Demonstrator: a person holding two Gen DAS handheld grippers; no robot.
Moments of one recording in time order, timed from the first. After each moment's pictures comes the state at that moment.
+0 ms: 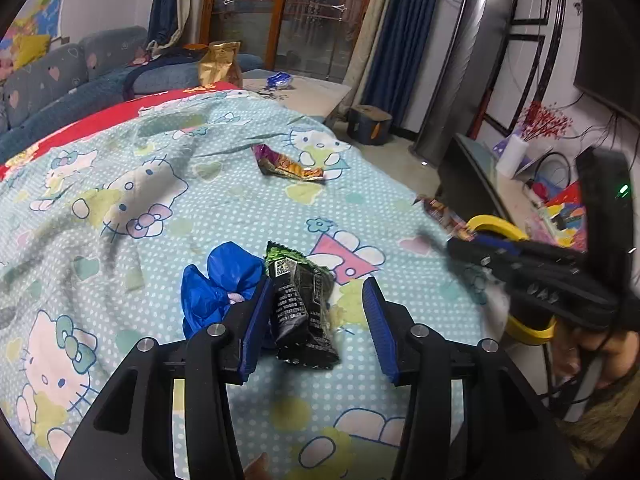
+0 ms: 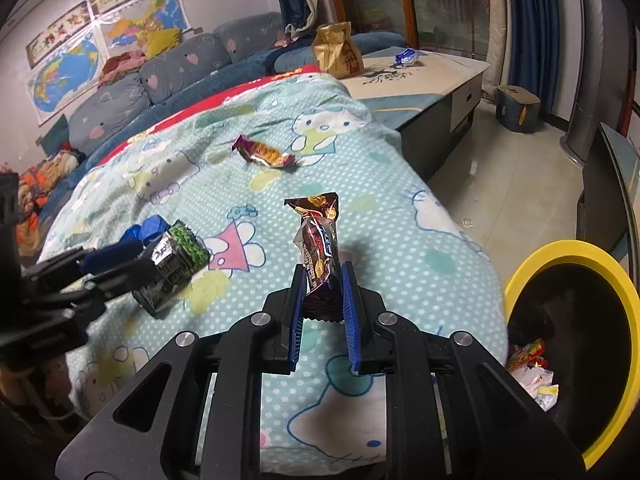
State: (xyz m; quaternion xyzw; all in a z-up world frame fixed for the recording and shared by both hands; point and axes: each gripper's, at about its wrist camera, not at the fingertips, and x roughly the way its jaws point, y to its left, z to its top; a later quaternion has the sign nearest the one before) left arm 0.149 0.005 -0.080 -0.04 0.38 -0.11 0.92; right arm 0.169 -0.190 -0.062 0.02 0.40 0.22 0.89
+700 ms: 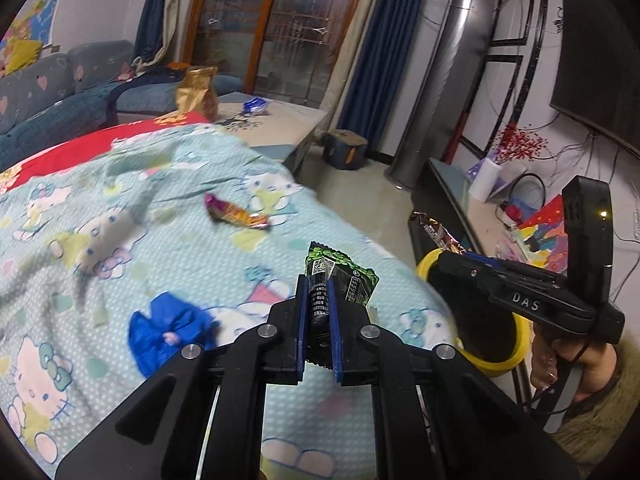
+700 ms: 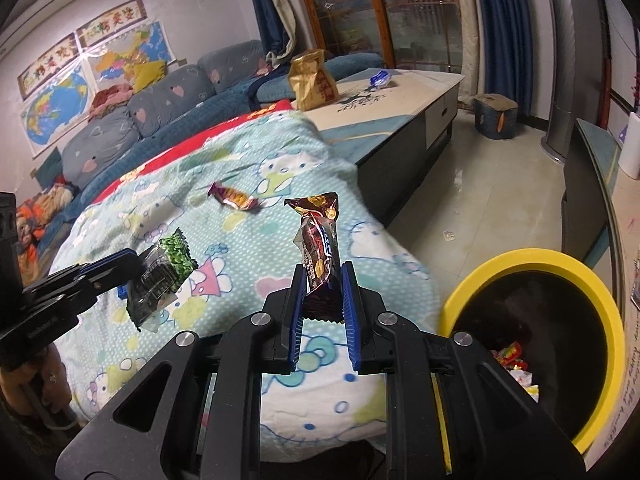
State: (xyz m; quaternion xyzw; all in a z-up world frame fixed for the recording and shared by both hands) left arm 0.143 -0.035 -0.036 -0.07 0.33 -0.15 0.93; right arm 0.165 -0.243 -0.035 0.06 0.37 0.19 0.91
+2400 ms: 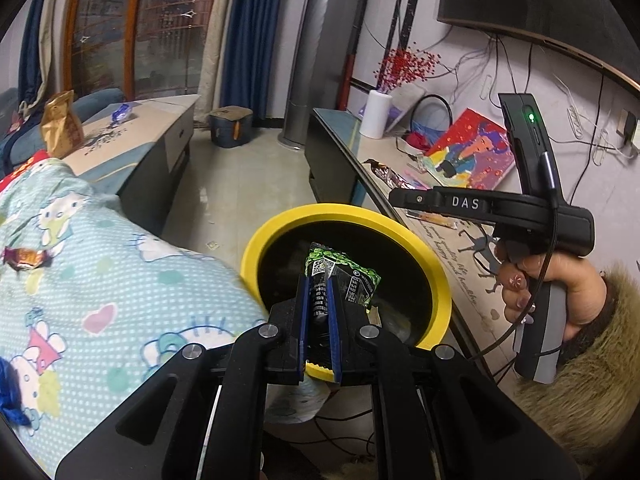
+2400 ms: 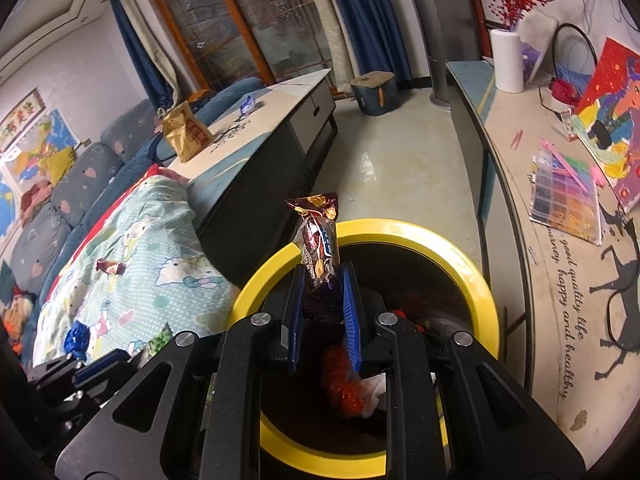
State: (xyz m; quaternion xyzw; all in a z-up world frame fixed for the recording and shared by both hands) left arm 0.146 -0.228 -0.069 0.04 0.35 -0.32 0.88; right arm 0.152 -0.432 -0.060 0.19 0.37 0.02 0.91
